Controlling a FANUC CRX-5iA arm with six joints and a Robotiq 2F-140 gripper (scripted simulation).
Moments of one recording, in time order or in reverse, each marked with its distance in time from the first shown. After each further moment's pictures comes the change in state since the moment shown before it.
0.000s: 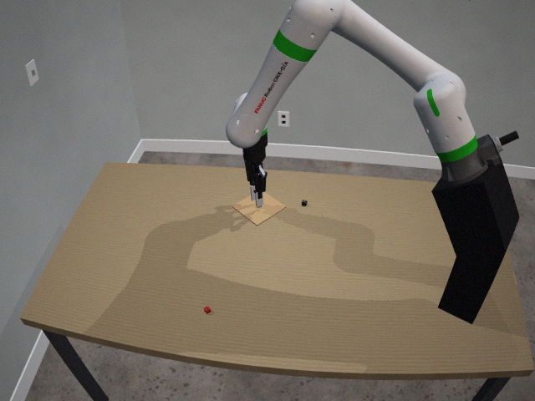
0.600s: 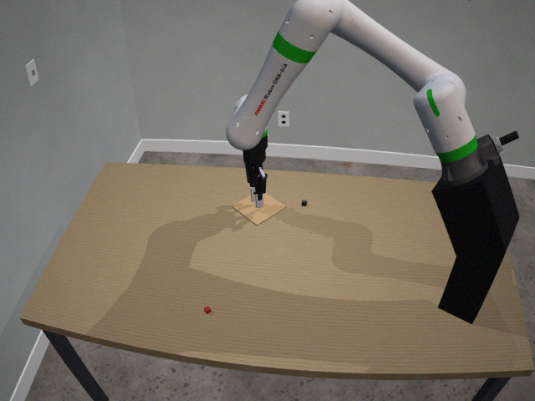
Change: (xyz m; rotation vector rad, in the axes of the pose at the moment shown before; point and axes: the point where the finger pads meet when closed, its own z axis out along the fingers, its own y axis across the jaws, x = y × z) arm 0.000 0.000 0.007 0.000 0.000 0.000
